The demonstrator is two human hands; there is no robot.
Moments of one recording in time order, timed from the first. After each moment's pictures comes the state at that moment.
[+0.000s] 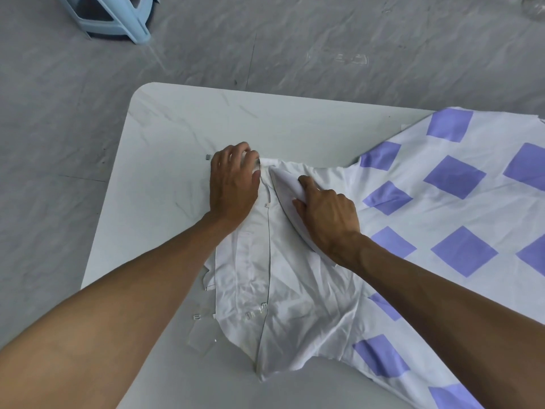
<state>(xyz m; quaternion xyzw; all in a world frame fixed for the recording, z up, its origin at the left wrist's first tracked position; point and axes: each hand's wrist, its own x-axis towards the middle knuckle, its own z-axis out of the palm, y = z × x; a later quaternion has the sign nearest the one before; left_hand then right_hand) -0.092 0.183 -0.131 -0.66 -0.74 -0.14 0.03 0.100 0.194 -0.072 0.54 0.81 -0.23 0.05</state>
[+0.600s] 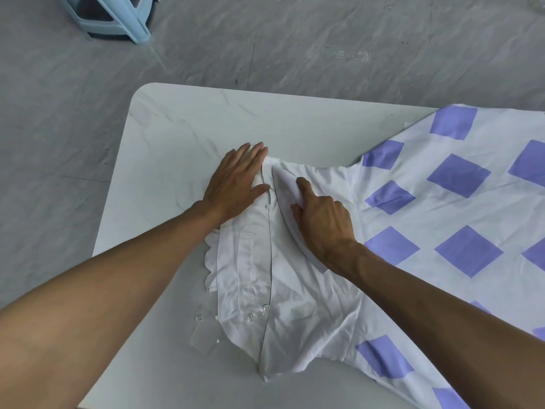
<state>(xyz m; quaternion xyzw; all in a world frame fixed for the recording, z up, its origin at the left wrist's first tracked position) -0.117 0.190 -0.133 -0.75 -0.65 0.02 -0.11 0.092 0.182 -0.066 0.56 0.78 -0.27 0.05</state>
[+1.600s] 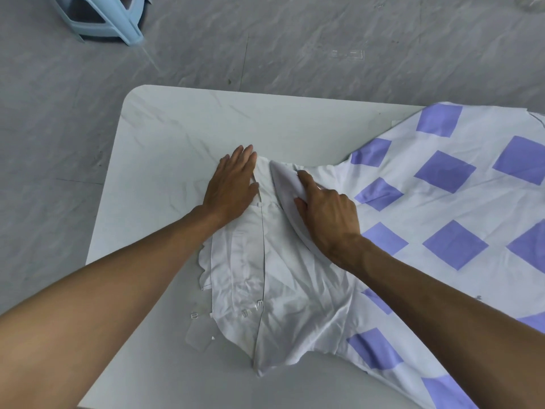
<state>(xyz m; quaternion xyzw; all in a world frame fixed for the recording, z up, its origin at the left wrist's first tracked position) -0.096 0.187 -0.124 -0.71 -0.69 0.02 -0.15 0.114 0.191 -0.058 0.56 0.80 -0.23 0.03</state>
